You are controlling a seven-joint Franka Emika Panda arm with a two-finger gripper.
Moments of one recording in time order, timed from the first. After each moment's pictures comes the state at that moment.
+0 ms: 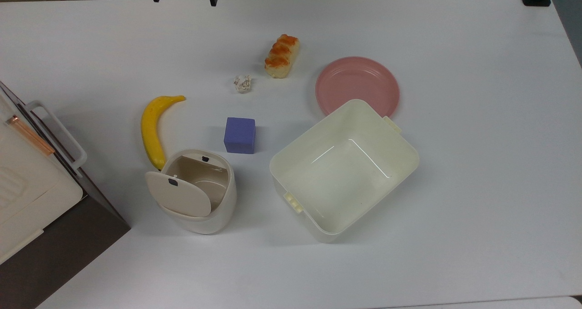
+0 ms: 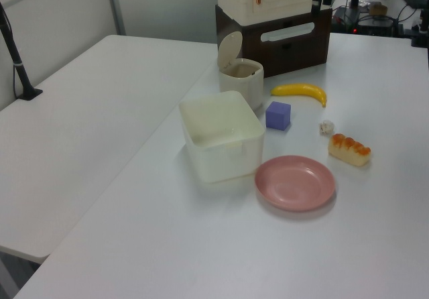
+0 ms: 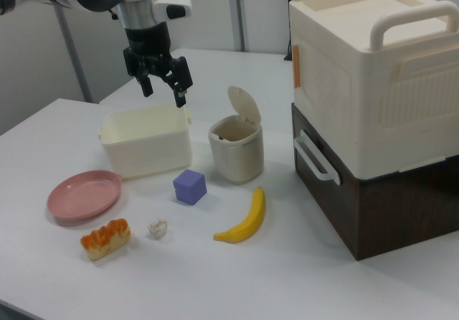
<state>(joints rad) -0.07 0.03 -0.07 -1.53 0.04 1.64 -0.03</state>
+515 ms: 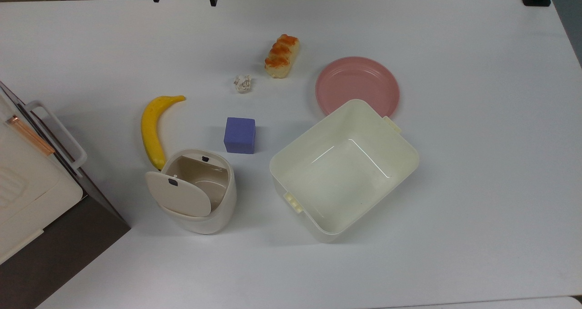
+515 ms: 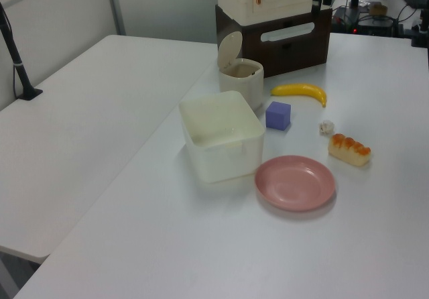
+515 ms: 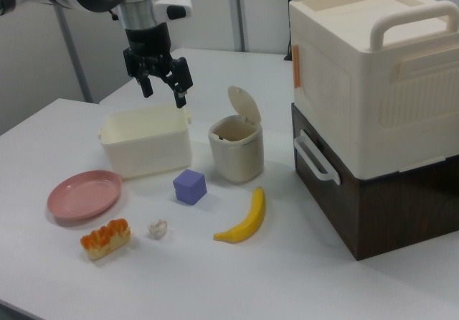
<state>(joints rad) -0.07 0.03 -0.07 -1.53 0.04 1.64 -0.03</state>
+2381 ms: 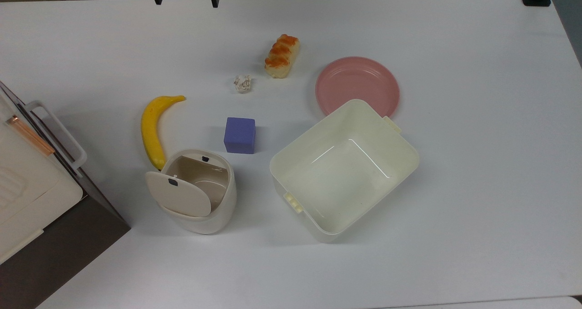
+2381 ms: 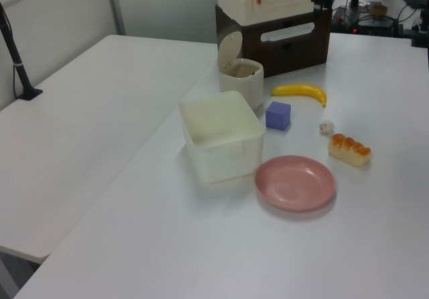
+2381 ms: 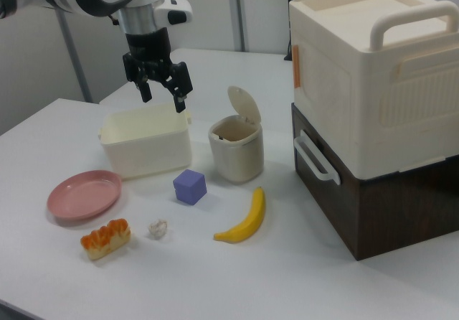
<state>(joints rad) -0.07 0.03 -0.07 -1.56 0.04 1.64 -0.06</state>
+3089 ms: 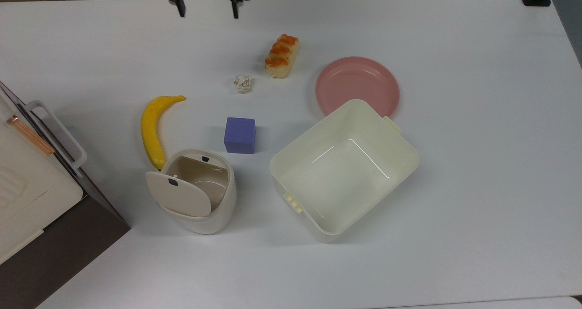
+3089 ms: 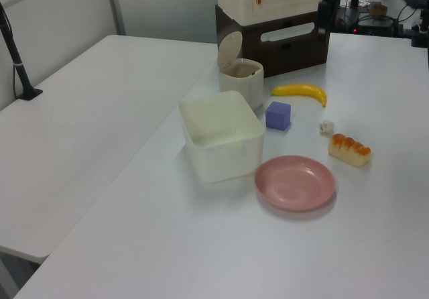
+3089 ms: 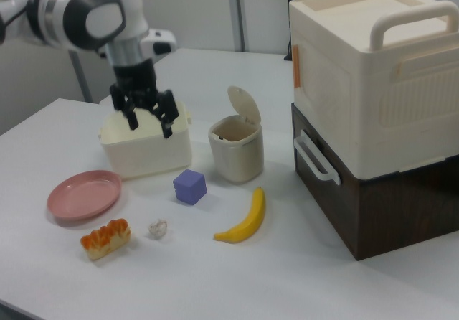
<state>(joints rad) 0.00 -0.05 -0.07 -1.80 -0.01 1.77 -0.06</state>
